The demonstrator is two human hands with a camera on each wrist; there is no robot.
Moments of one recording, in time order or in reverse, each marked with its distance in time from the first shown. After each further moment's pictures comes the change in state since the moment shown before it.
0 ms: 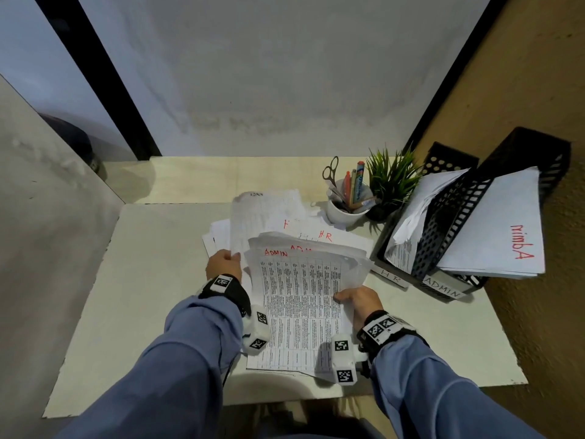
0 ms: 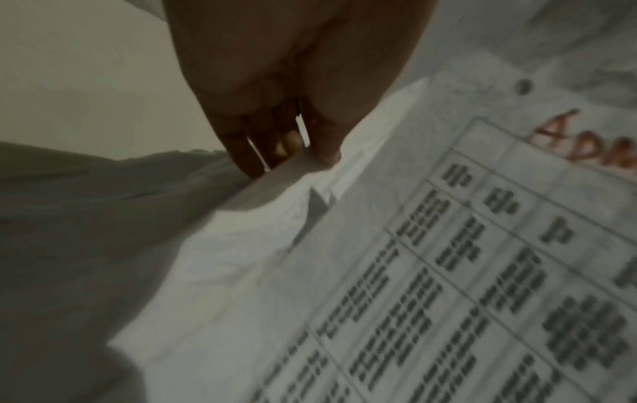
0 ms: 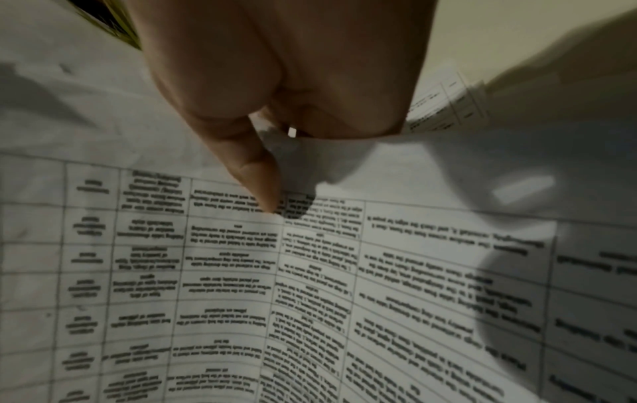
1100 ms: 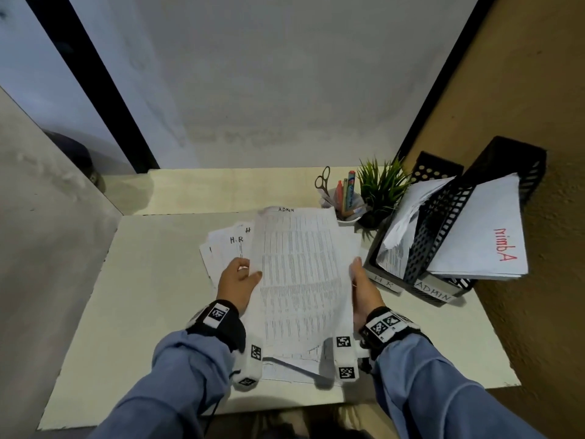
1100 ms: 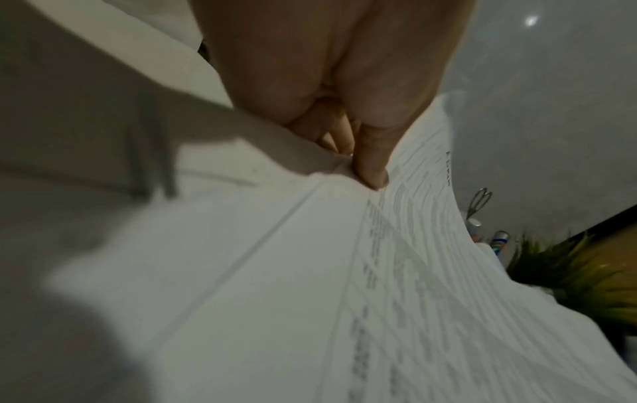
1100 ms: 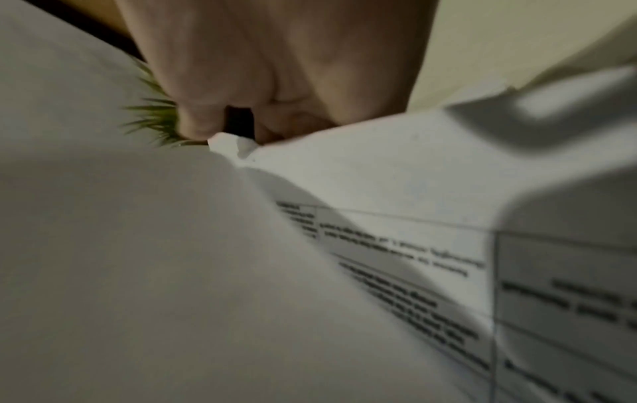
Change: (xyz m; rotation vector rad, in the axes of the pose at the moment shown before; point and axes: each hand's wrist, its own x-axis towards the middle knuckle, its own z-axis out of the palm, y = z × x) left_hand -0.056 0.000 -0.007 -0.363 -0.327 0.171; right_hand -0.007 -0.022 -0.007 0.208 -0.124 0.018
